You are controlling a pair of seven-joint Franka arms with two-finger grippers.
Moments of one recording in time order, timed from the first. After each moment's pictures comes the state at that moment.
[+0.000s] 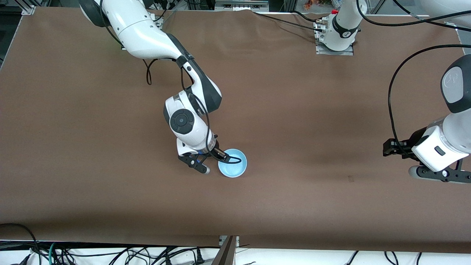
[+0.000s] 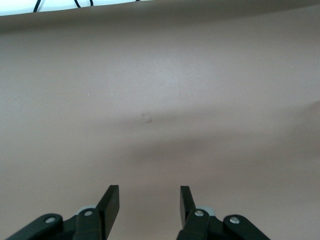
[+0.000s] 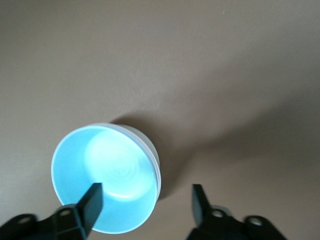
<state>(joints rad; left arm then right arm) -0.12 0.60 0.12 -0.95 -0.07 1.51 0.07 0.57 0.89 -0.02 -1.16 0.16 2.21 1.01</state>
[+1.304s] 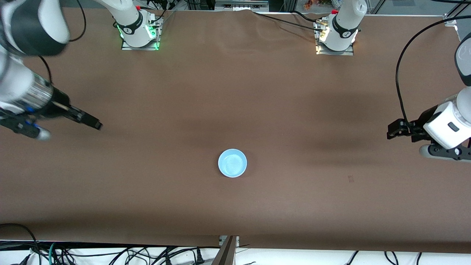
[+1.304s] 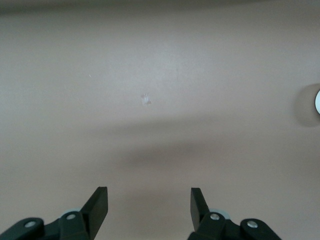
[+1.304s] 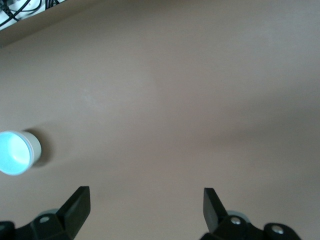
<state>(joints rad) -0.12 0.36 0.12 -1.24 -0.07 1.55 0.07 0.37 0.13 -0.33 -1.60 0.14 1.76 0.34</state>
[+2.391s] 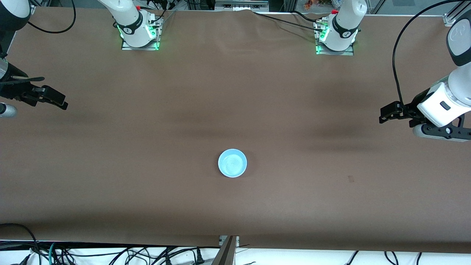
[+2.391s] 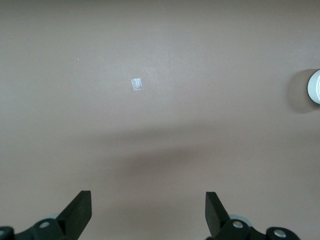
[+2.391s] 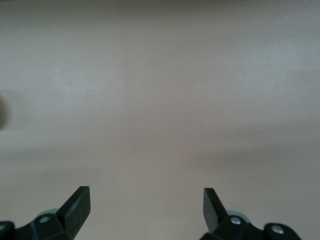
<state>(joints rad) -0.13 0.20 0.10 -1.51 -0.08 1.68 0.07 0.08 0.08 -0.09 -1.58 0.01 1.68 0.10</state>
